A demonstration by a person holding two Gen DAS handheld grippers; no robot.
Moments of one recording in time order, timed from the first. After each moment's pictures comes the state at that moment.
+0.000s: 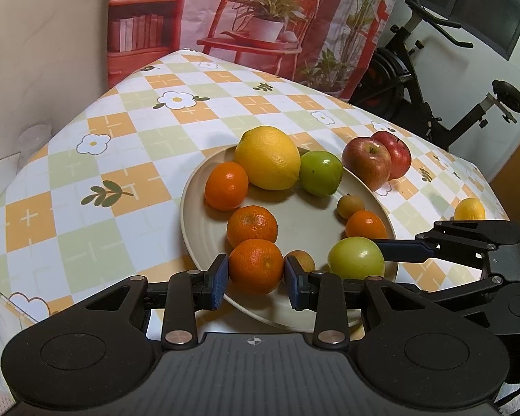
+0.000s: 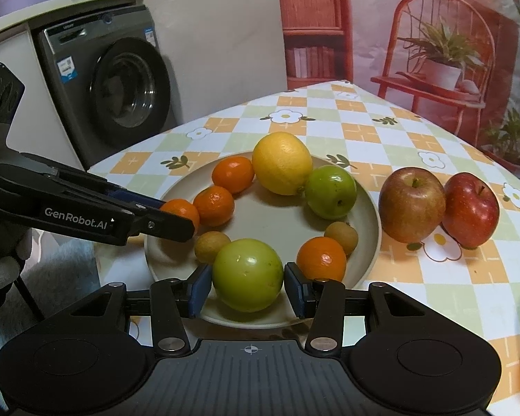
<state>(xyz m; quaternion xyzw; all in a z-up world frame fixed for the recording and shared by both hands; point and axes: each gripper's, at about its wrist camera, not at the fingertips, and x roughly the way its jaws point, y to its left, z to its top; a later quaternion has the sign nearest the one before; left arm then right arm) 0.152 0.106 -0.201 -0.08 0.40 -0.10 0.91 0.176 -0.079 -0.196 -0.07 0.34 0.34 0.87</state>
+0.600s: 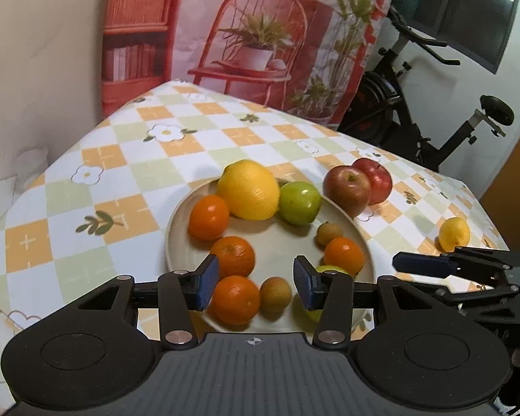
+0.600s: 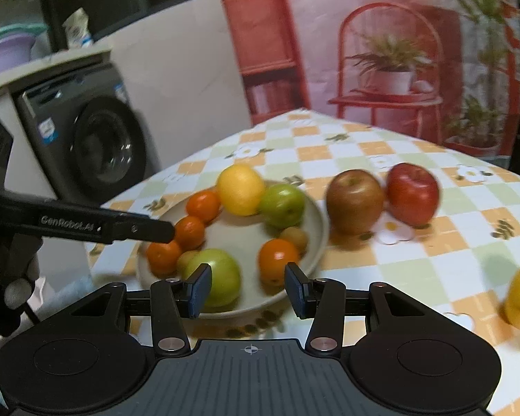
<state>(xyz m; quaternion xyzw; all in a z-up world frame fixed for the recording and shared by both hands) 0.142 0.093 -0.183 -0.08 0.35 -0.10 0.93 0.149 -0.135 -0.185 0.02 0.29 0.29 0.91</state>
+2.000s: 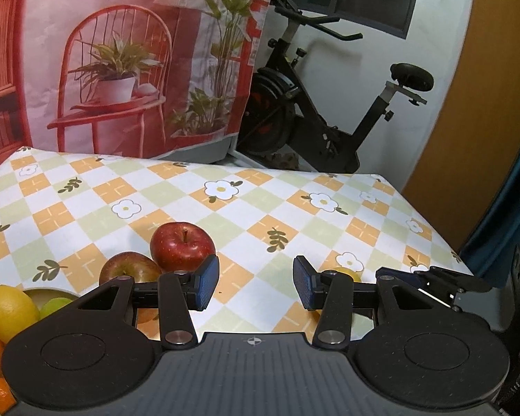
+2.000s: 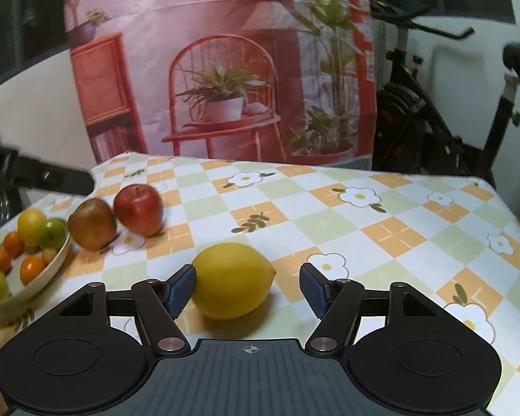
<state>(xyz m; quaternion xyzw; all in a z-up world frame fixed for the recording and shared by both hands) 0.214 -0.099 -0.163 -0.01 0.31 -0.24 0.92 0.171 -0.336 -0.223 0.07 0.24 0.09 0.96</state>
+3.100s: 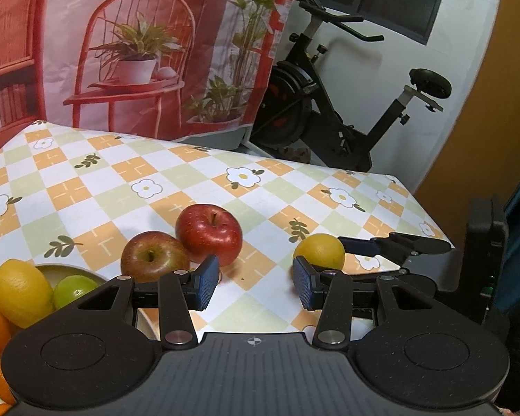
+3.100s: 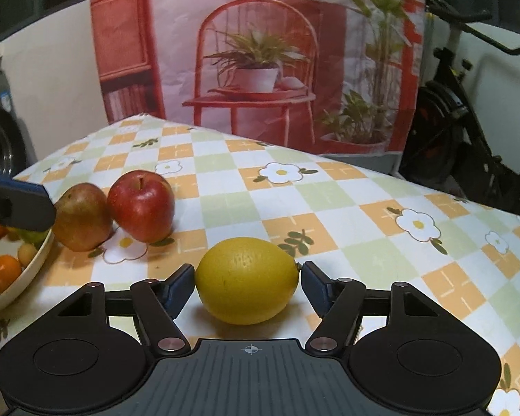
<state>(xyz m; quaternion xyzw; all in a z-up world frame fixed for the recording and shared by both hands) 0.221 -0.077 -0.170 -0.04 0.33 -0.22 0.92 0.251 -0.287 -0.221 -0.01 0.29 0.13 0.95</state>
